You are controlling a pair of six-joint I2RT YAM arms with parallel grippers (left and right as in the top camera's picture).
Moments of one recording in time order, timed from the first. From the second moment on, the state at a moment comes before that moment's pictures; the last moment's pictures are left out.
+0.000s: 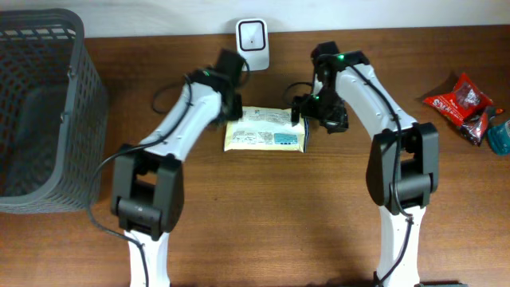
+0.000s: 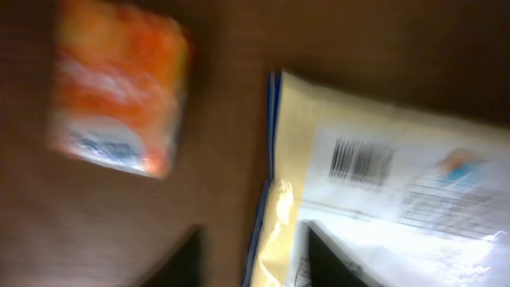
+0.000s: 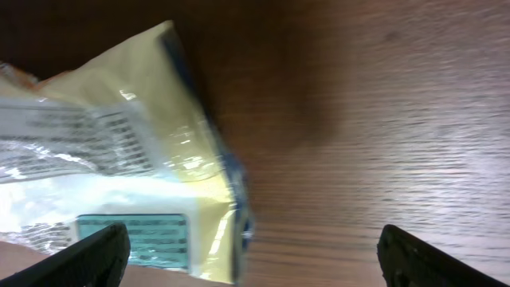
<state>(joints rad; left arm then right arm) -0.37 2.16 1.78 -0.93 -0.14 -0.40 0.19 2.26 1.90 -1.20 -0.20 0.34</state>
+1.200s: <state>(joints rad) -0.09 2.05 1.98 -1.16 -0.15 -0.40 0.25 2.25 1.71 -0.79 -0.28 0.29</state>
